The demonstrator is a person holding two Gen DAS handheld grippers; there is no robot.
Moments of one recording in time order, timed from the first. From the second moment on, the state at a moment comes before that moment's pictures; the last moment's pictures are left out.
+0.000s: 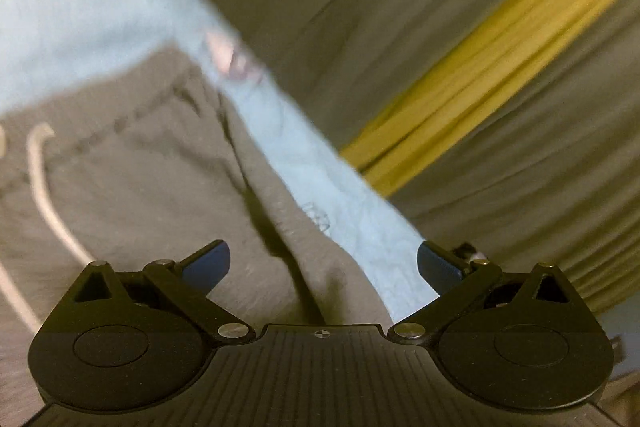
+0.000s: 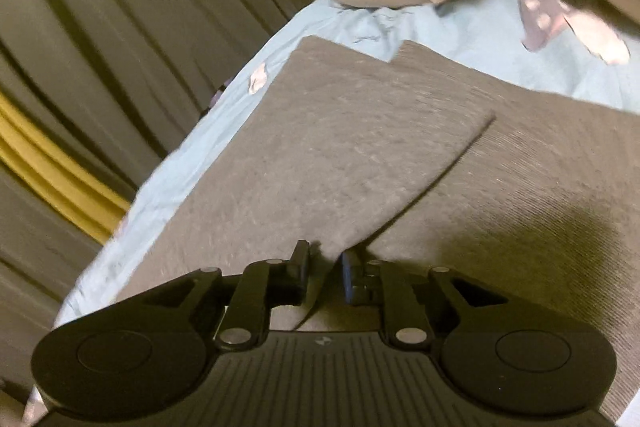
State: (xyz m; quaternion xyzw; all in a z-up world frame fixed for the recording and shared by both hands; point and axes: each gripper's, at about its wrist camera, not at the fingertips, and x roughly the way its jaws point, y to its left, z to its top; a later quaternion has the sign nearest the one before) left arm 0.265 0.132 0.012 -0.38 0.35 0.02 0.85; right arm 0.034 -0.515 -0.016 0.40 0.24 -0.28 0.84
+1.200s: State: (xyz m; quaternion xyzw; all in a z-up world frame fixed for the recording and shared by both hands) left arm 0.056 0.188 -0.019 -0.31 0.42 0.01 0.85; right arm -0.083 -0.547 -0.005 0.38 0.31 -0.29 0.82
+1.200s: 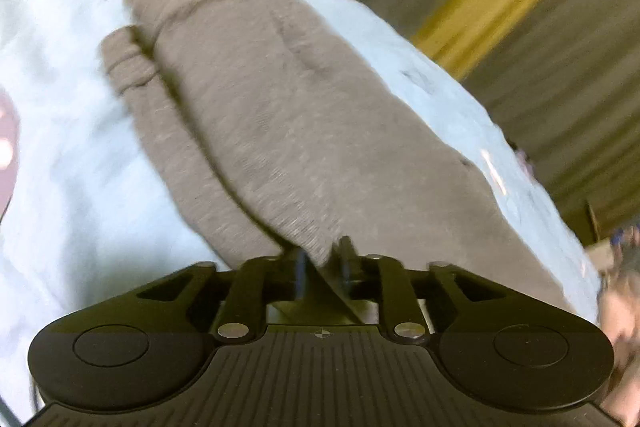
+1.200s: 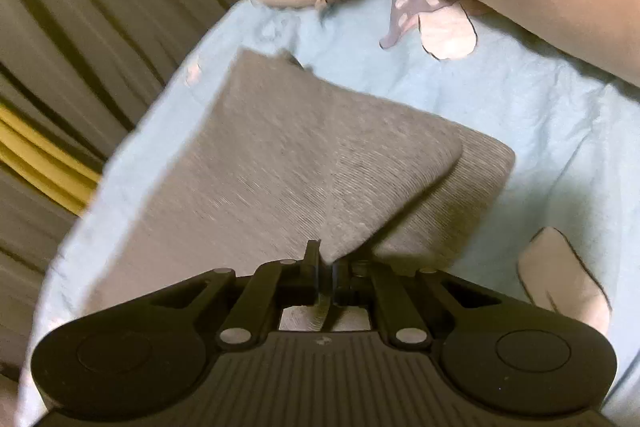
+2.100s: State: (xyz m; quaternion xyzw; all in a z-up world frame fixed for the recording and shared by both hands) left arm 0.050 0.217 -0.023 -0.31 0.41 0.10 0.85; right arm -0.118 -0.563 0.000 0.37 0.28 -0.33 0.82
